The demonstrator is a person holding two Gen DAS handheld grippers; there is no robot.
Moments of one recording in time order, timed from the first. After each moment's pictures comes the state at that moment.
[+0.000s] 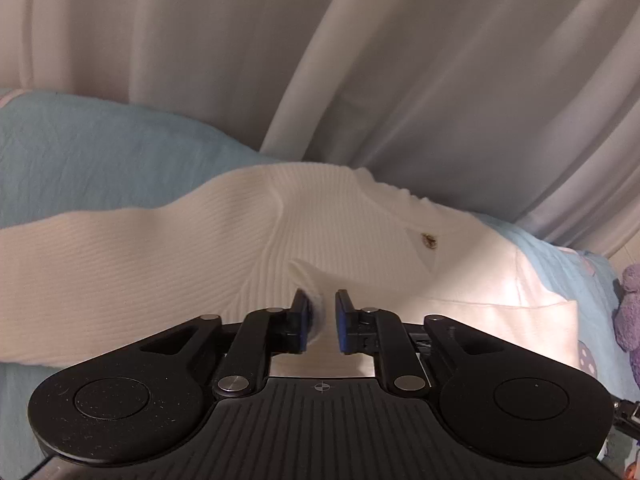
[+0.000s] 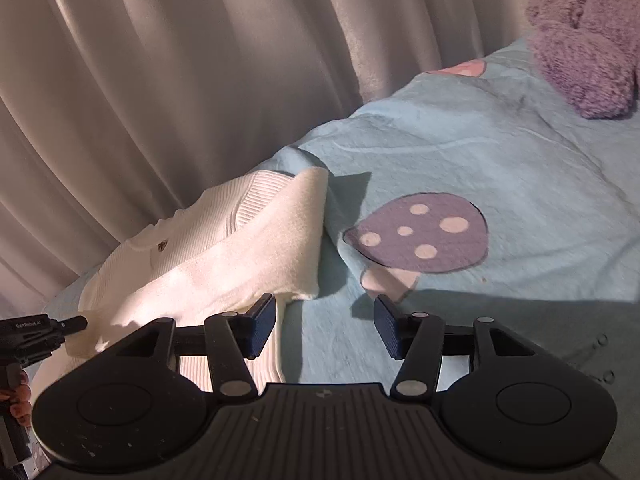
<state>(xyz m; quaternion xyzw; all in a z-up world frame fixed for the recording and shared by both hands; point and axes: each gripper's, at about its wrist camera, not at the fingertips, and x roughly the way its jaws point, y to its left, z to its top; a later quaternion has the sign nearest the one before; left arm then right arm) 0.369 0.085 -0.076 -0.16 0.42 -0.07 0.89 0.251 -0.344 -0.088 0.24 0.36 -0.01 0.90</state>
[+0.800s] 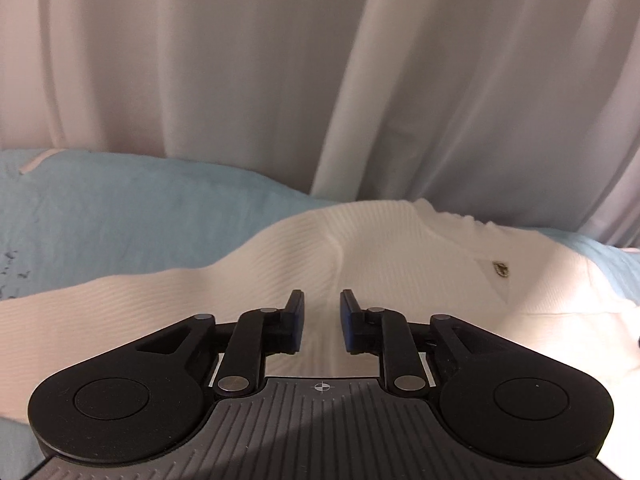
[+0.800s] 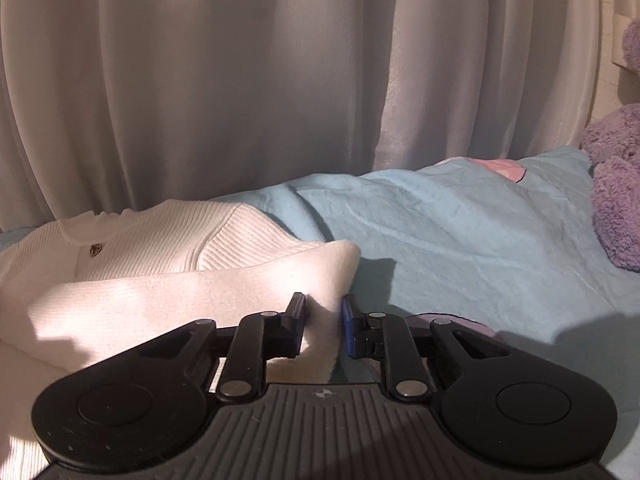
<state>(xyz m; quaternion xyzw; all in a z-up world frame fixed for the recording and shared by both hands) 0.375 0.081 -0.076 -0.07 0.36 0.01 0.93 0.319 -0.303 -0.086 0.06 0.32 -0.07 0.94</state>
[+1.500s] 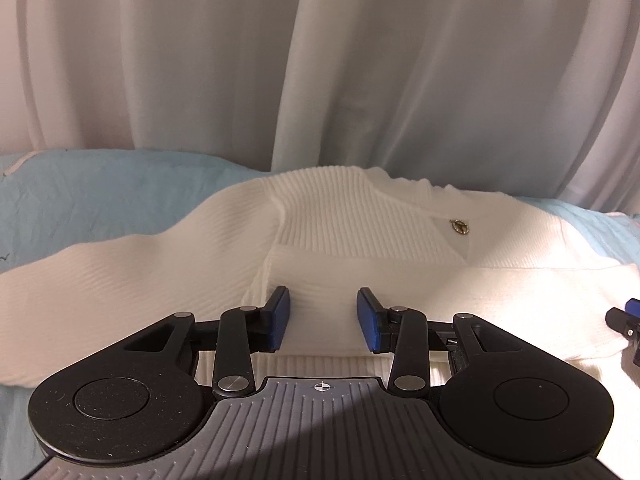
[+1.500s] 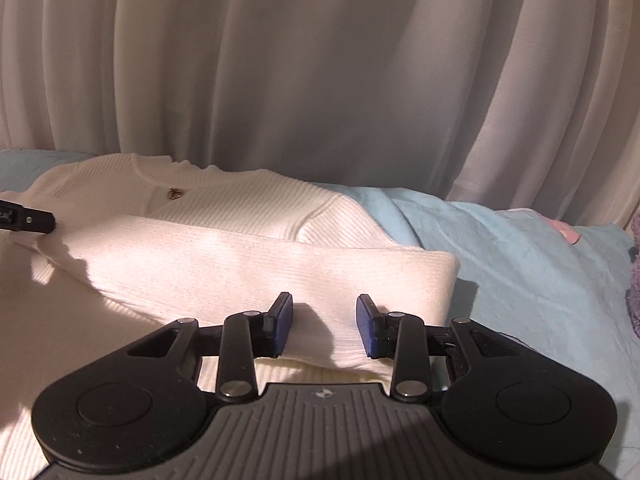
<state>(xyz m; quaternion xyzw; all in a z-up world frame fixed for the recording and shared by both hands) 0.366 0.043 -0.089 -0.04 0.36 -0.02 0.93 0.314 -0.236 -0.092 -0.07 0.31 0.03 0.95</state>
